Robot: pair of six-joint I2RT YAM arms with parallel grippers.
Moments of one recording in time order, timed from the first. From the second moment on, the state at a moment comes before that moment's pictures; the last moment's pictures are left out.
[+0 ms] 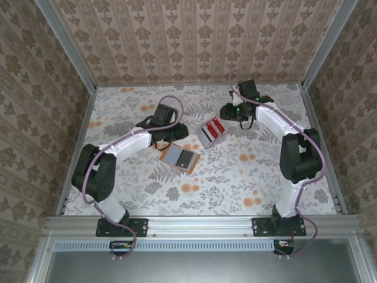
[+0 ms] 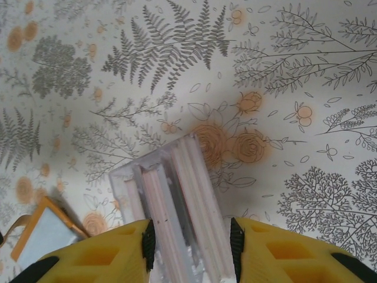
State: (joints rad) left arm -0.57 1.69 1.14 -0.30 0.24 -0.66; right arm 0.22 1.88 1.50 -0.59 -0.30 0.29
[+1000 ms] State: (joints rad) left arm -0.61 2.05 1.39 -0.21 0.41 -0.68; right arm 0.26 2.04 1.62 -0.70 -0.40 0.24
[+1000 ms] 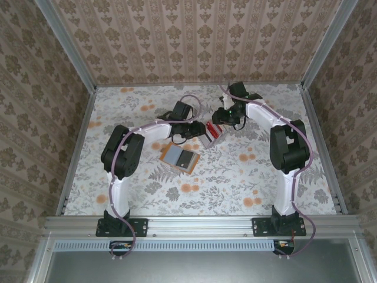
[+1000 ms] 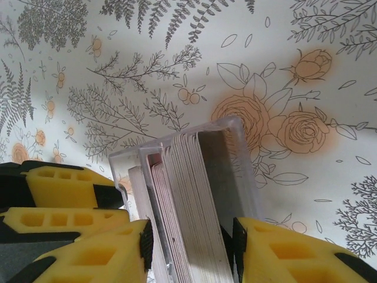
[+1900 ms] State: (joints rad) left arm -0.63 2.07 1.40 -0.20 0.41 -0.70; right arm 0.28 2.05 1.64 -0.75 -0.32 0.20
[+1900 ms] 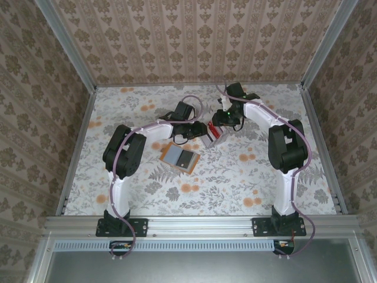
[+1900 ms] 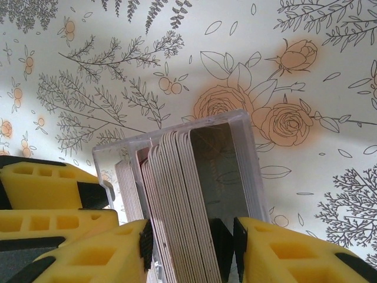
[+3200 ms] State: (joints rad) left arm -0.63 2.05 1.39 -0.22 0.41 -0.70; right arm 0.26 1.91 1.64 -0.77 -0.23 0.18
